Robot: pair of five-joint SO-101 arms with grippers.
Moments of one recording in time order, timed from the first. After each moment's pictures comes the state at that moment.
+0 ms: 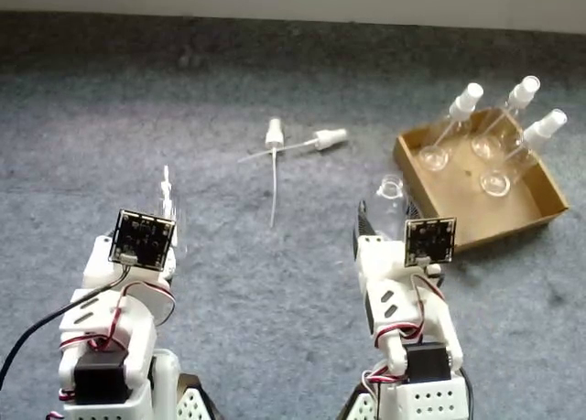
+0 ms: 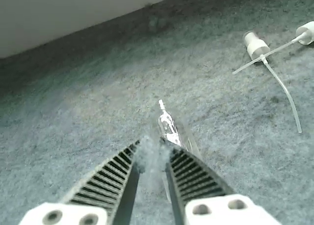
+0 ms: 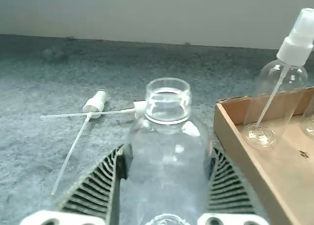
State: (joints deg) left arm -8.9 -104.7 77.0 64.5 -14.6; right arm -10.3 -104.5 95.6 32.1 1.0
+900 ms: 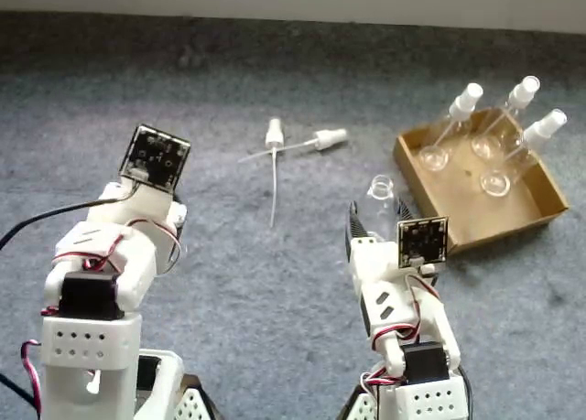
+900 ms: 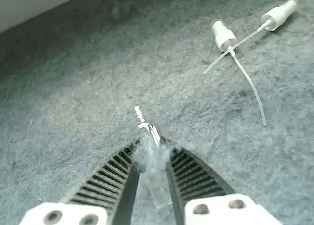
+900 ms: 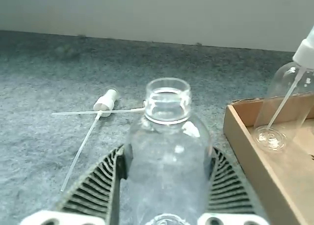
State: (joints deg) left arm -2.9 -62.3 47.7 64.5 -14.6; right arm -12.0 -104.5 95.6 32.1 1.0
